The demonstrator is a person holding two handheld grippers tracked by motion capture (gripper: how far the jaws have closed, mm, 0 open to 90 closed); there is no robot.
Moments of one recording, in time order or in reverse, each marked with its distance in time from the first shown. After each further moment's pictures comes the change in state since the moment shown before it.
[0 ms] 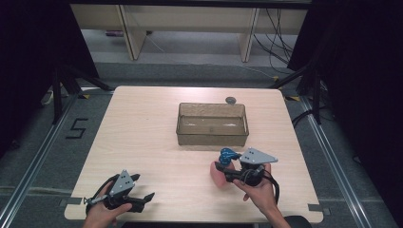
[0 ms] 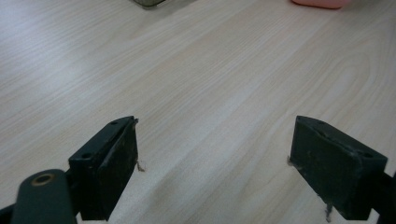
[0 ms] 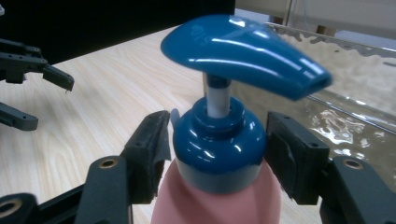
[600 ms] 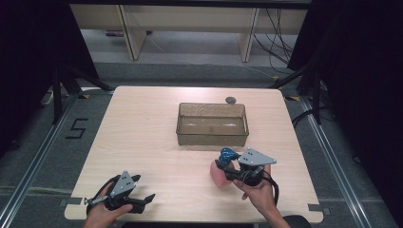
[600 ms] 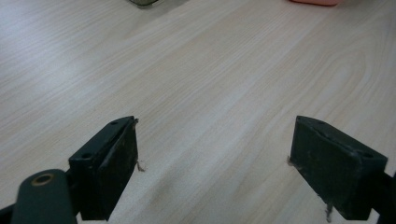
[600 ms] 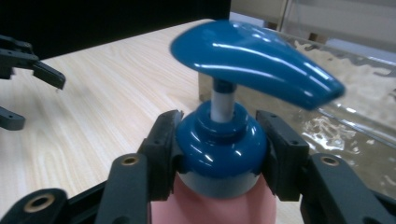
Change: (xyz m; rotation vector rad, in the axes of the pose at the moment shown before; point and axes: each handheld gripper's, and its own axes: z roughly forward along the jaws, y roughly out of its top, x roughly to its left) left arm -0.003 -0.001 0.001 0.004 -0.005 -0.004; right arm 0.004 0.002 0.000 -0.007 -0.033 -0.054
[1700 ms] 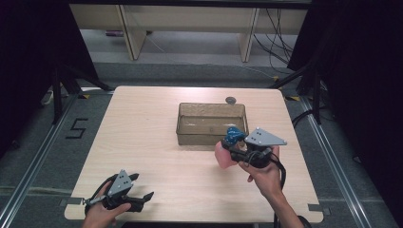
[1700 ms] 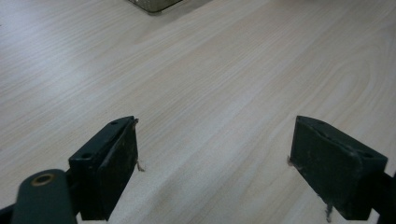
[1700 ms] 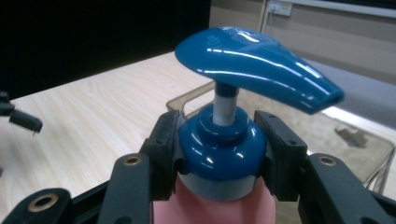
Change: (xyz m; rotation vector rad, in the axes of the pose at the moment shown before) left arm 0.003 0.001 -0.003 -0.019 0.017 -0.015; right arm -0.022 0.059 -0.014 -0.061 -0.072 0.002
